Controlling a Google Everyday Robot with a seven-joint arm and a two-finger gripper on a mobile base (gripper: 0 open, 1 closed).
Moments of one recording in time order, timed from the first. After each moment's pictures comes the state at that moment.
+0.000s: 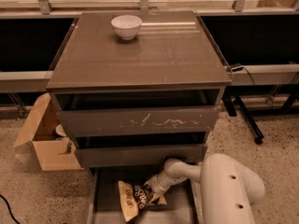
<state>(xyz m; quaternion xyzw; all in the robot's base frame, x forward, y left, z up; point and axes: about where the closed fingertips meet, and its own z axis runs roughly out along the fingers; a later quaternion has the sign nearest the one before) 0.544 -0.005 0.150 -0.81 0.49 0.21 0.23</state>
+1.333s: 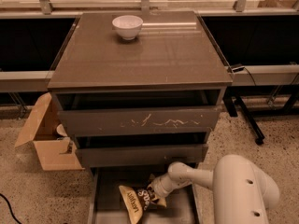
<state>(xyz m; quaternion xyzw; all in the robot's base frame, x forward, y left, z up) 0.532 -0.010 0.171 -0.81 0.49 0.19 0.26</state>
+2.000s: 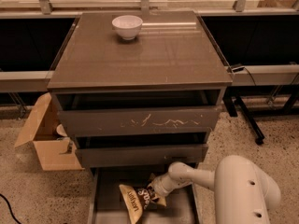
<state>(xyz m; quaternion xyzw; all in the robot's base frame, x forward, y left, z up) 0.536 -0.012 0.171 -0.81 0.49 0.18 0.26</state>
